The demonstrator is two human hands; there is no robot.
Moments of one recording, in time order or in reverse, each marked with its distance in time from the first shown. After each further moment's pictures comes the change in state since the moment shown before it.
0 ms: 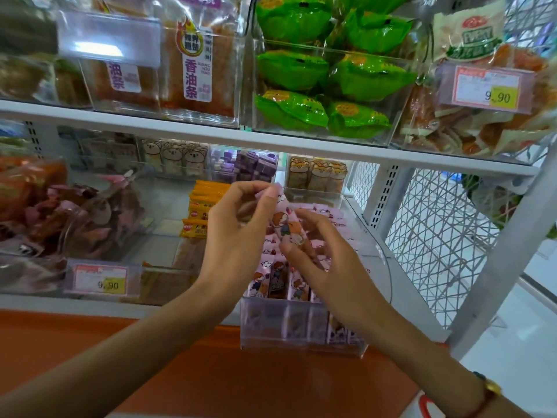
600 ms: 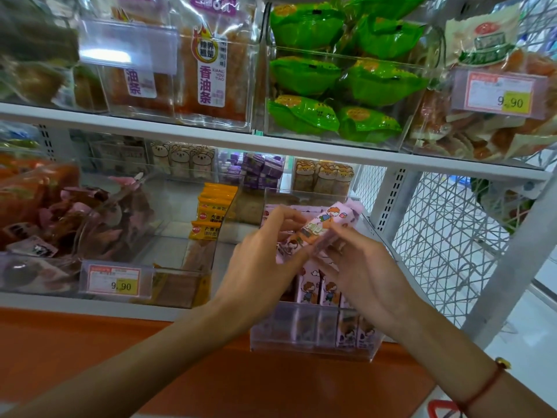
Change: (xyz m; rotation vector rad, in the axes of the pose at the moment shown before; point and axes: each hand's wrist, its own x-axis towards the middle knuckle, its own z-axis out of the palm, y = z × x) left_hand -0.012 -0.016 -0.007 0.488 -0.304 0.121; right_hand 0.013 0.008 -0.013 0.880 0.037 0.374
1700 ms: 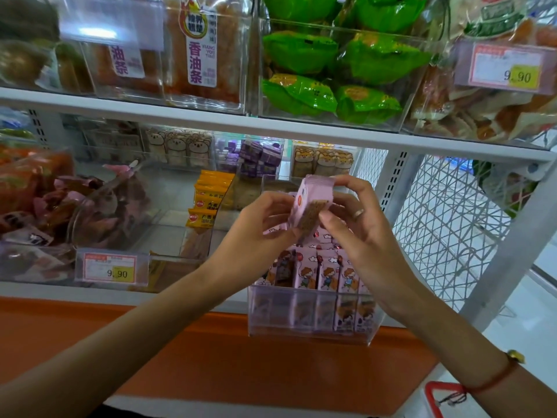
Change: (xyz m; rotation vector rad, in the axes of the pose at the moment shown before) left_hand 0.012 0.001 -0.009 -0.343 -0.128 -0.158; right_hand -0.007 -0.004 -0.001 -0.543 -0.077 -0.458
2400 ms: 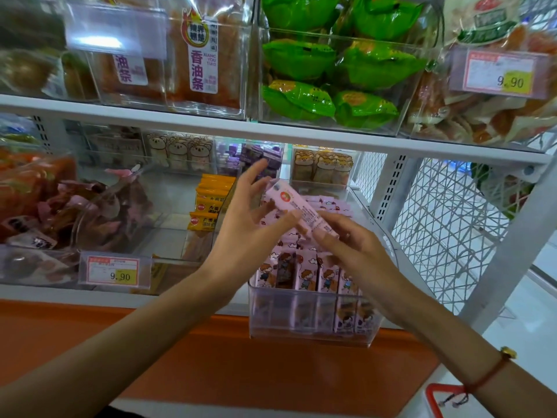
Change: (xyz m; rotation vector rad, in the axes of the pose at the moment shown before) left_hand 0.001 0.000 -0.003 -0.208 0.167 0.030; right_hand -0.003 0.013 -0.004 -0.068 -0.039 0.264
